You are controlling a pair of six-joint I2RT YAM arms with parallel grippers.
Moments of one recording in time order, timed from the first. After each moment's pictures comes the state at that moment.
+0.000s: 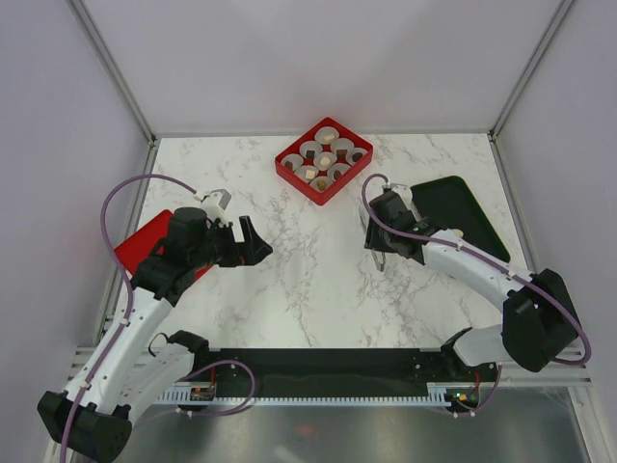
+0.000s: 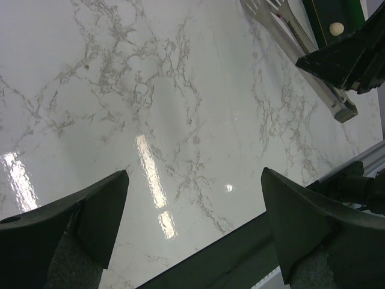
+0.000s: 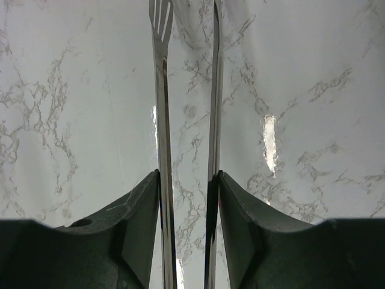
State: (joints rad) left arm -0.35 0.82 0.81 -0.60 0.26 -0.44; right arm 0.58 1.38 0.95 -0.48 0.26 0.63
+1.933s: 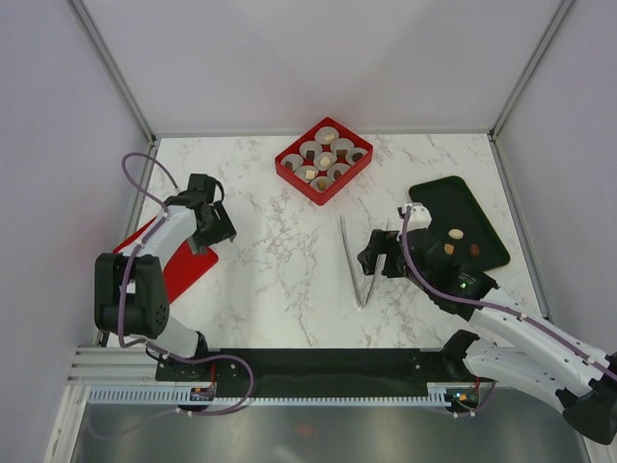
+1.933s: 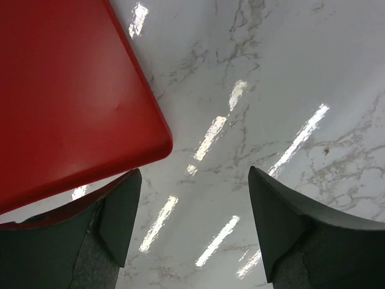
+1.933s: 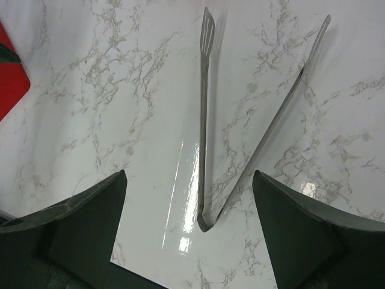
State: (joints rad) left arm -0.10 1.51 1.03 -0.70 -0.16 -0.56; right arm 0.77 0.88 0.71 -0.42 0.26 0.62
